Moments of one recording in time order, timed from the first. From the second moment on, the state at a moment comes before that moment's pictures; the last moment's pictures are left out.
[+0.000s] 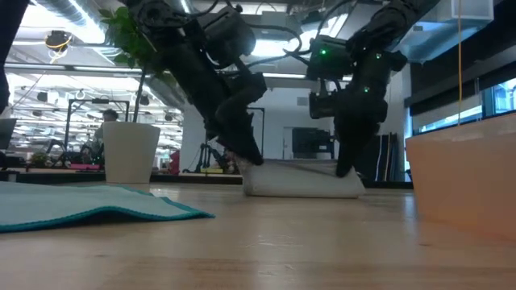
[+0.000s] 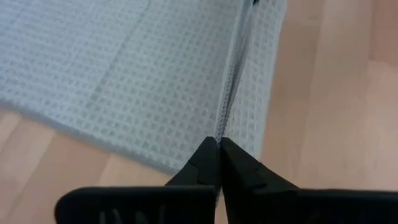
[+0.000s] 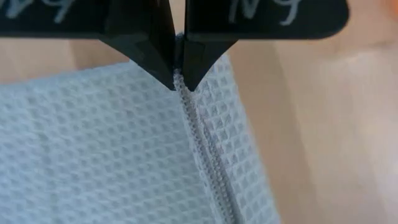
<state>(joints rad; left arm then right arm) 0.07 1.79 0.99 -0.08 -0.15 -0.23 -0.20 1.67 0.96 -0.55 -0.07 0.10</state>
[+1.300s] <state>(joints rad) 0.08 1.84 0.98 0.09 -0.24 -0.17 -0.21 1.72 0.96 -0.57 0.06 0.15</state>
